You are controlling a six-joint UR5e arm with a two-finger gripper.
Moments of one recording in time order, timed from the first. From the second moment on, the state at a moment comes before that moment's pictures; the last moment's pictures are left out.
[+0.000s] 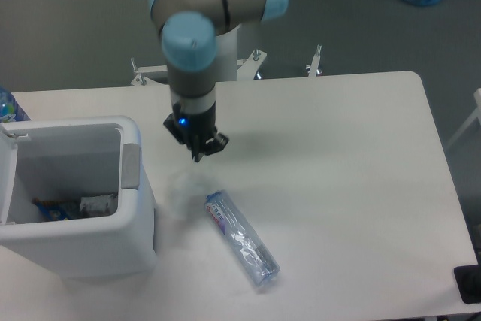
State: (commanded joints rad) arm 2.41 -1.59 -1.84 -0.99 1.37 0.76
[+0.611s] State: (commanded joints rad) arm 2.64 -1.55 -1.69 -0.99 1.02 0.59
